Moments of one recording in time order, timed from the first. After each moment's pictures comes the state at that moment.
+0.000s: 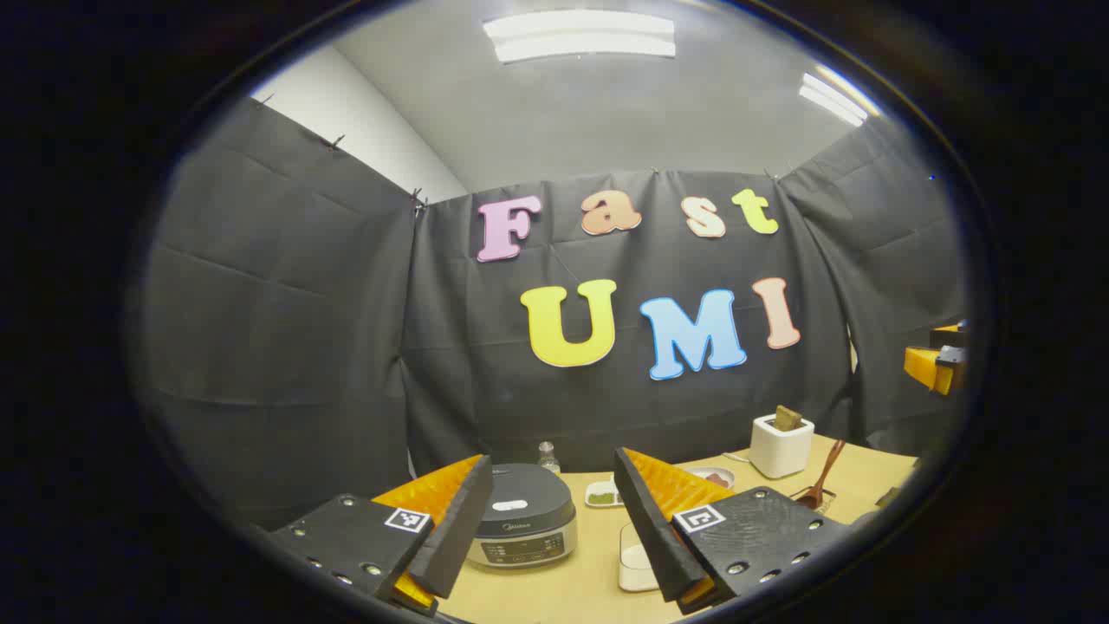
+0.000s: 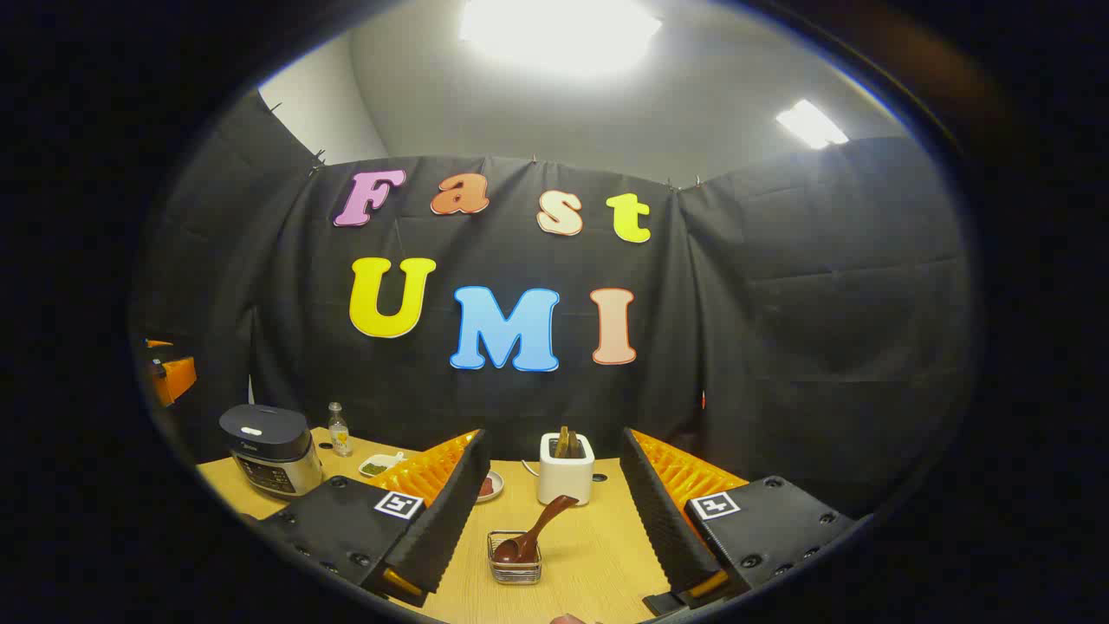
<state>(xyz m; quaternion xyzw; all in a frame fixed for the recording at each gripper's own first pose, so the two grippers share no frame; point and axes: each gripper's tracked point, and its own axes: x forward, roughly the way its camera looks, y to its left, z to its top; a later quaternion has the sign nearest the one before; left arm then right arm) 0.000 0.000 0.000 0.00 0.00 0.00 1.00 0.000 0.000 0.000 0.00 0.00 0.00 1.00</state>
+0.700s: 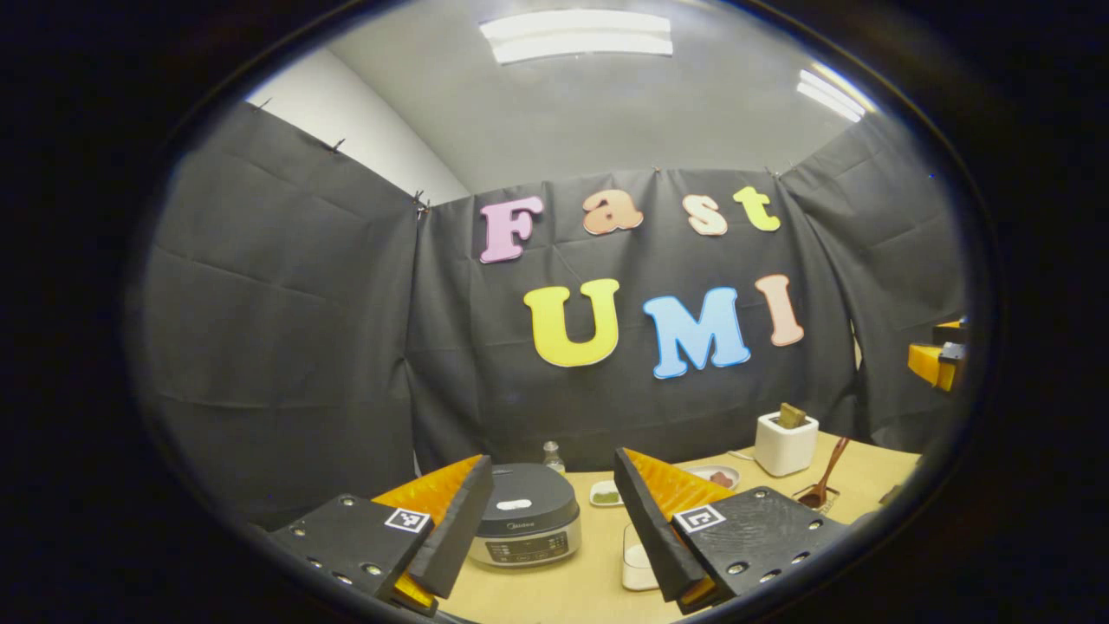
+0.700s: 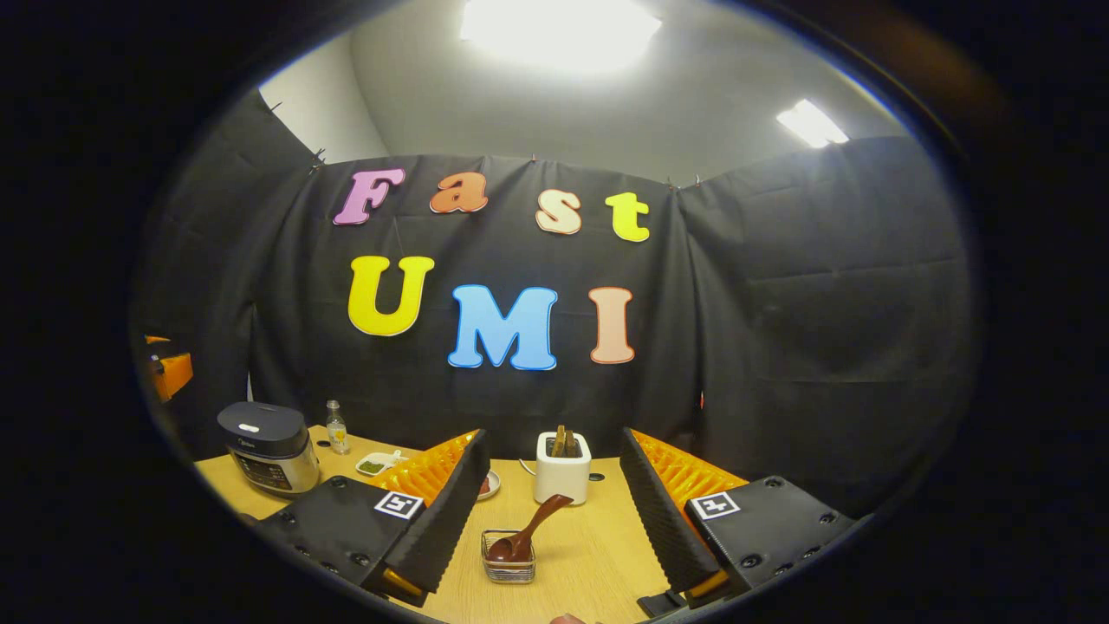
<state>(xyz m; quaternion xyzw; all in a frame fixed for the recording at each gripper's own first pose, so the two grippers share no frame) -0.004 -0.001 0.003 0.00 0.00 0.01 1.00 0.002 -0.007 -0.003 0.00 0.00 0.00 1.00</state>
